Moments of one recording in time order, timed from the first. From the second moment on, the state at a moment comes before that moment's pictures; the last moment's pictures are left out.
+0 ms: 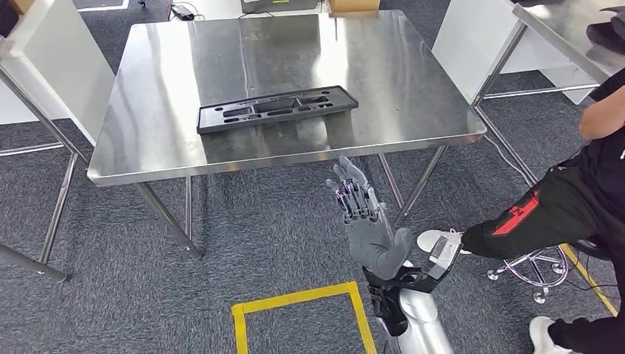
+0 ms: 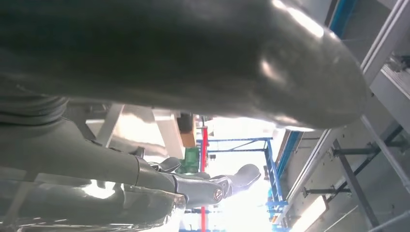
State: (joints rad) left arm -0.13 -0.12 1.09 -0.21 -1.16 0.26 -0.33; right arm -0.08 0.14 0.21 -1.62 -0.23 0.38 -0.61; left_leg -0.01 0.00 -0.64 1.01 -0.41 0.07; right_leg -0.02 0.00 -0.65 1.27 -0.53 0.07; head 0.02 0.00
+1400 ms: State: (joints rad) left arm -0.09 -0.09 1.16 -0.21 -1.13 0.31 -0.34; right arm -0.17 0.03 -0.01 -0.38 0.32 -0.21 0.06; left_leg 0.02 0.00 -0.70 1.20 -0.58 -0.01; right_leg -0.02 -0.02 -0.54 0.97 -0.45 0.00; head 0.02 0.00
